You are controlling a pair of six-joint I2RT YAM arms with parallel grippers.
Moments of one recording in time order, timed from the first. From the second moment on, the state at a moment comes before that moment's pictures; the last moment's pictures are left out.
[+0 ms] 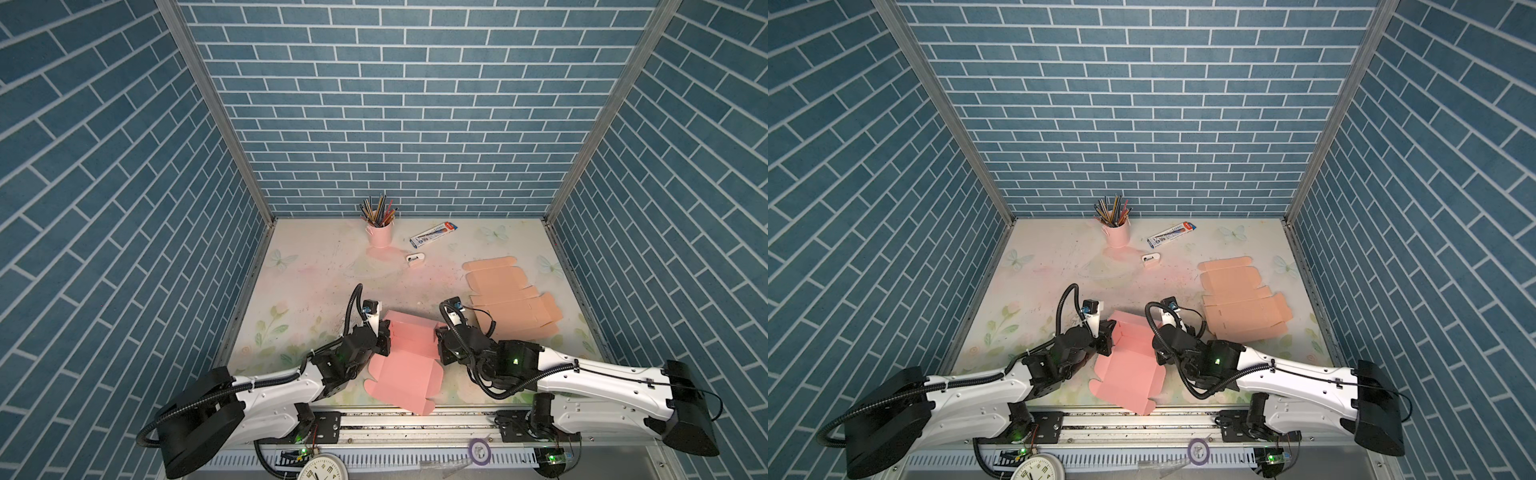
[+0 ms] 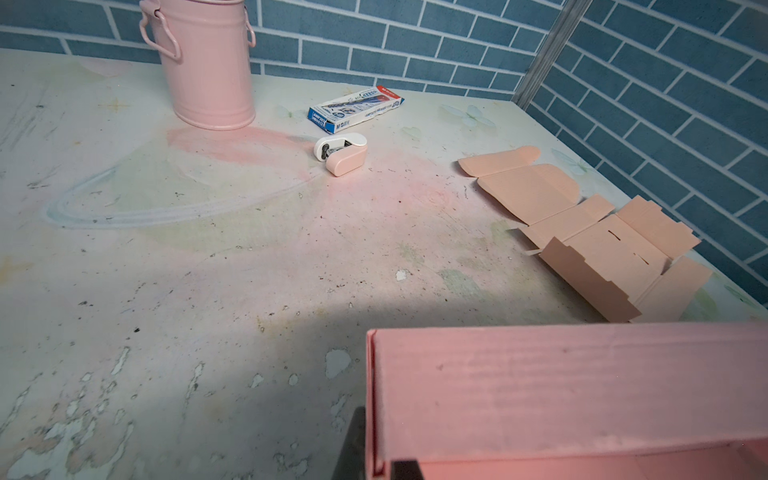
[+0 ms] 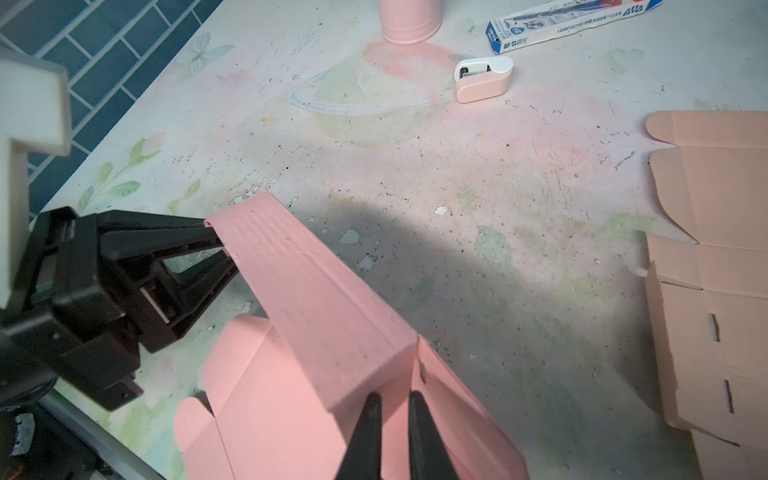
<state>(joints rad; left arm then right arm) -0.93 1.10 0.27 0.40 -0.36 -0.47 1.26 1.07 0.72 -0.41 0.47 0.66</state>
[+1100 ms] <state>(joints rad) -0.58 0.93 0.37 0.16 0.10 -0.55 1.30 0.60 0.23 0.05 0.32 0.57</state>
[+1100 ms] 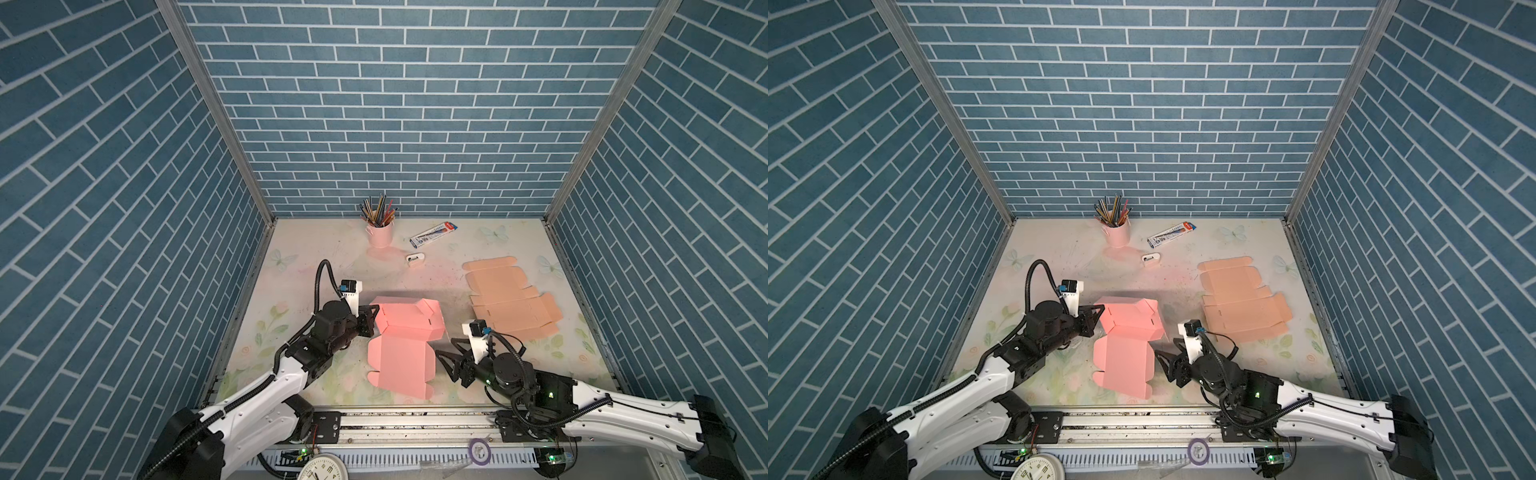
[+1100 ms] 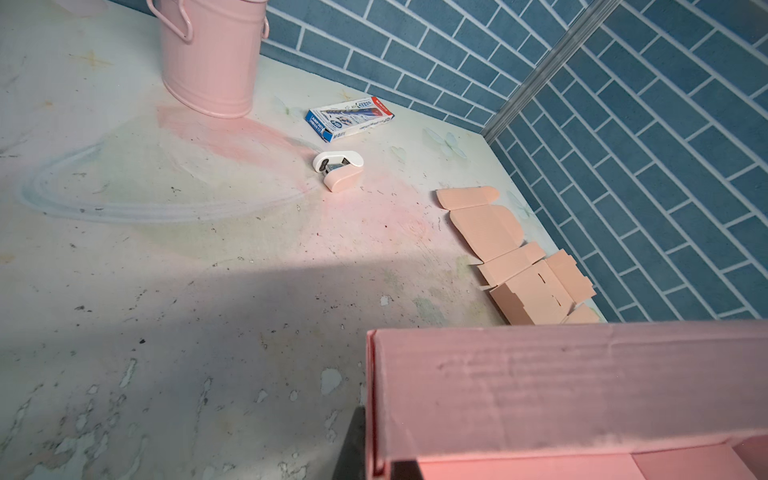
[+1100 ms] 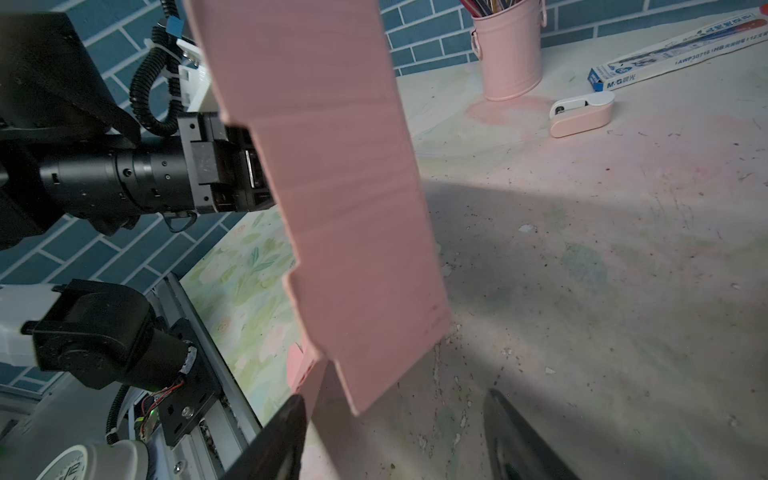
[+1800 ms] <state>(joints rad) -0.56 0.88 0.37 0.16 0.23 -0.60 1.30 0.47 0.12 0.30 0.33 0.51</state>
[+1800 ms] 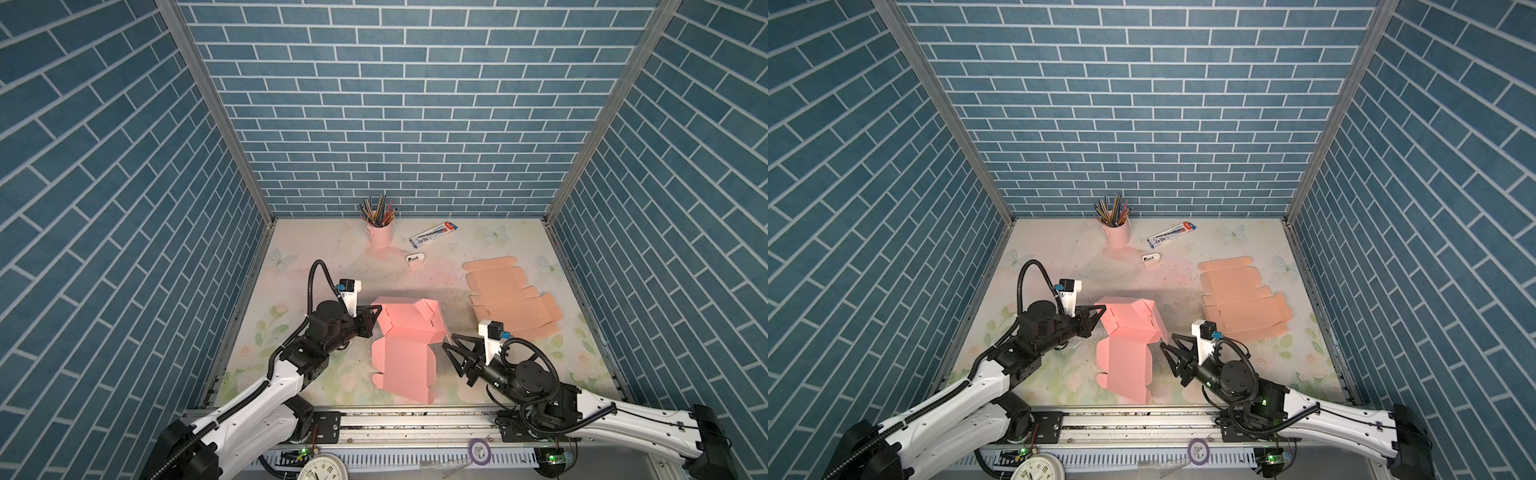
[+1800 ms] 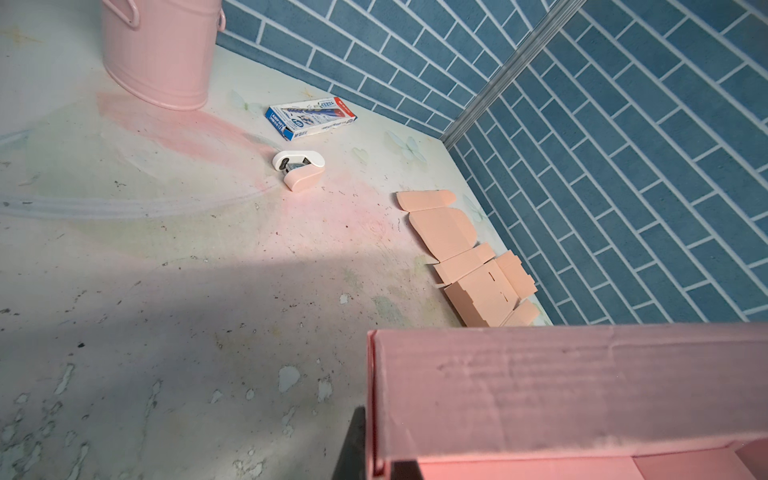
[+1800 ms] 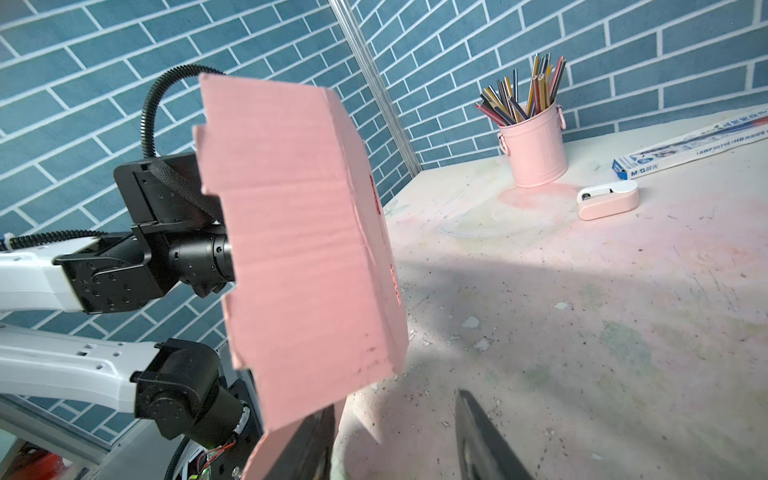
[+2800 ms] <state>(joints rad) -0.55 0.85 0.36 0.23 0.31 -0.62 1.30 0.70 0.18 0.52 0.34 0.45</state>
